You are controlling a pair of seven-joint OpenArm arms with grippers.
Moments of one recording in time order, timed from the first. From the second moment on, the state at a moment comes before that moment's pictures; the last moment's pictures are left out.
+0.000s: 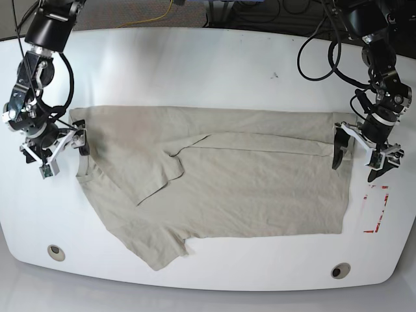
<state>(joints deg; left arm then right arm) 2.0 -14.0 -28.3 90.7 2.2 -42.0 13.6 0.0 25.3 23.9 90.4 21.2 35.8 -54.2</state>
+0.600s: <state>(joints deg) 2.3 -14.0 -28.1 90.7 2.4 -42.1 13.7 -5.9 18.6 36.9 84.0 13.4 40.7 -44.6</state>
